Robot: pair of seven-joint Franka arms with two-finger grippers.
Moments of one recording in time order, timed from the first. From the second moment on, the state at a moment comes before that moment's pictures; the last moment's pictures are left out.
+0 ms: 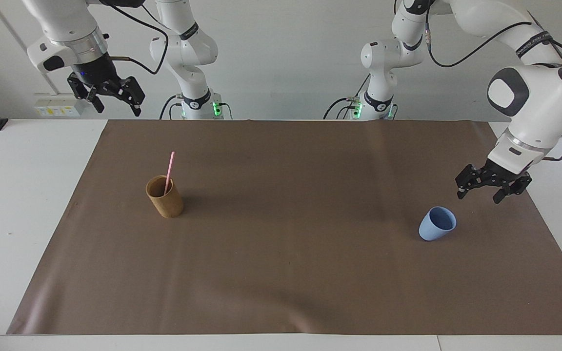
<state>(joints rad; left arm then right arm) 0.10 0.25 -0.05 -1.62 -0.09 1.98 0.26 0.01 -0.09 -0.06 -1.59 -0.02 1.47 0.07</state>
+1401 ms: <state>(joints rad) 0.11 0.36 -0.06 -1.82 -0.10 2.25 0.34 0.01 -0.09 -0.06 -1.59 -0.02 1.47 0.07</state>
